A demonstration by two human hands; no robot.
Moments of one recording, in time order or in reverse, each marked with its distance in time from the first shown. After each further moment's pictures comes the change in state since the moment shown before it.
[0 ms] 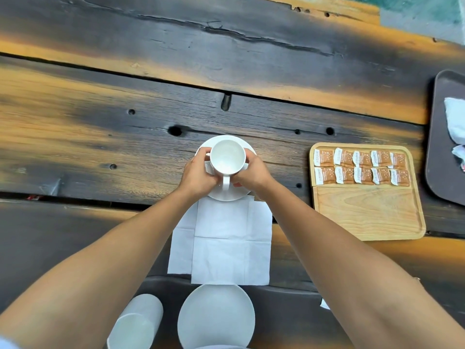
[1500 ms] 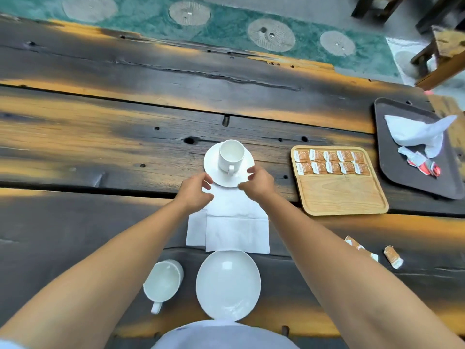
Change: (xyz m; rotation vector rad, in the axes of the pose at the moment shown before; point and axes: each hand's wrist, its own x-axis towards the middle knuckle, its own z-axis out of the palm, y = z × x) left_hand -0.138 -0.003 -0.059 0.148 -0.126 0.063; right_hand -0.140 0.013 0.016 -0.274 0.292 -0.057
